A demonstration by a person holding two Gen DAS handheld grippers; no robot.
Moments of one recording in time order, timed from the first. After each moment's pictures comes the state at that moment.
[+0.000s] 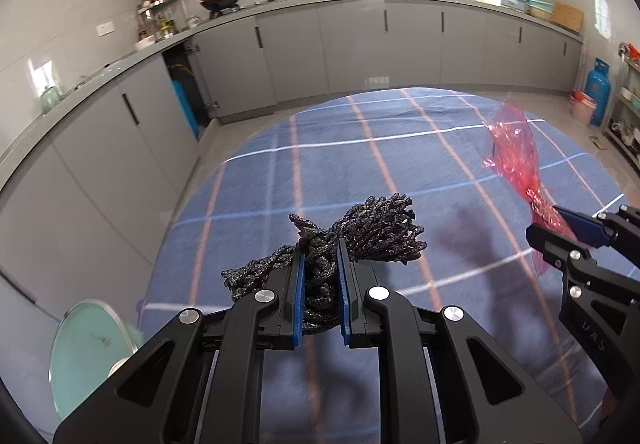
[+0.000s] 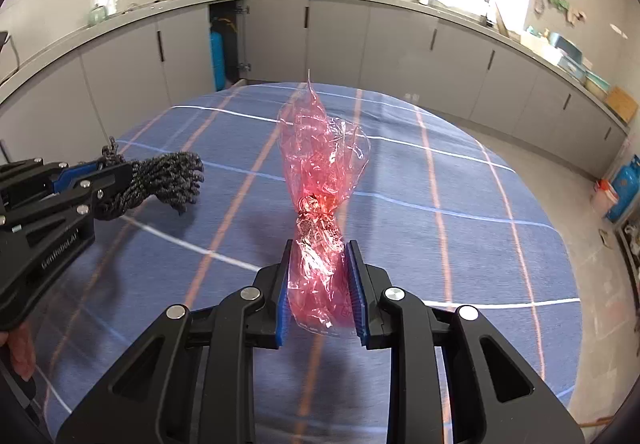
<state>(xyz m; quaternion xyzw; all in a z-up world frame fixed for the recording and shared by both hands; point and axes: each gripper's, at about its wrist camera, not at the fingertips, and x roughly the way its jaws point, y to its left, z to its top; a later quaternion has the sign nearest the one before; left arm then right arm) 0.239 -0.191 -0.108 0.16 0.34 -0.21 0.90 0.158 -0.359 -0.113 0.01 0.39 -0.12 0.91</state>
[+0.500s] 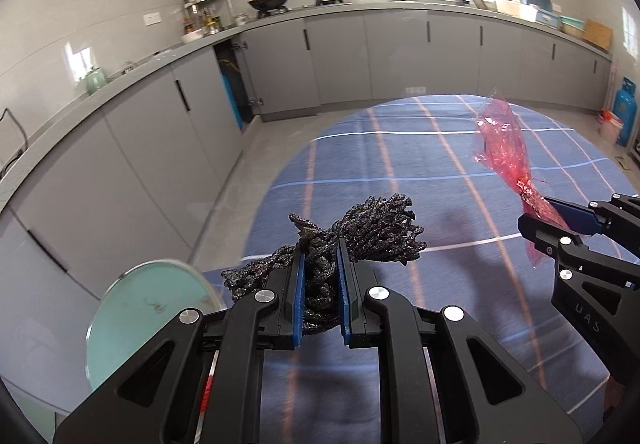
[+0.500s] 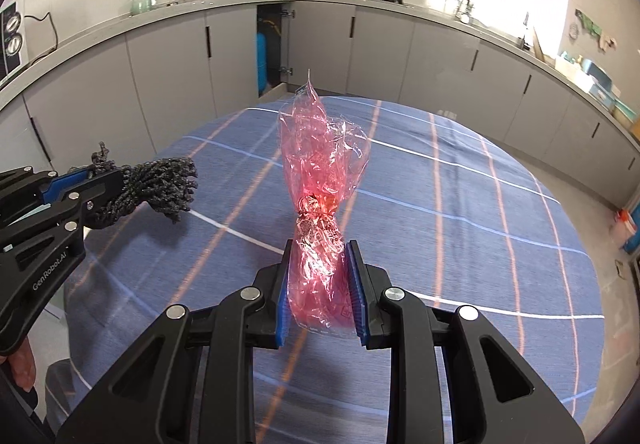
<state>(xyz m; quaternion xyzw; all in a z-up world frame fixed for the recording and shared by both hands) 0.226 -0.112 -0.097 0.15 0.33 -0.15 0.92 0.171 -0.287 -0.104 -0.01 0.38 -0.06 0.92</state>
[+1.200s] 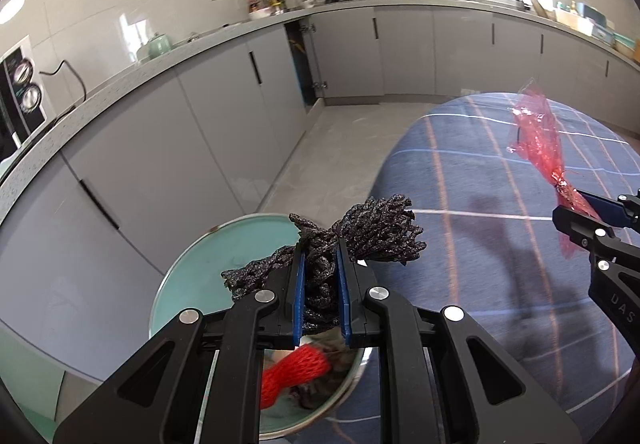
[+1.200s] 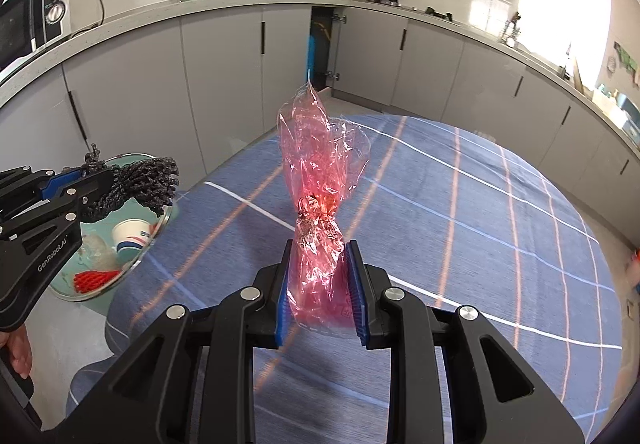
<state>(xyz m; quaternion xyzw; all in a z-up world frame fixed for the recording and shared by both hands) 0.234 -0.013 -0.103 0.12 0.34 -0.05 0.93 0.194 -0.206 -0.104 -0.05 0.37 0.01 0.93</state>
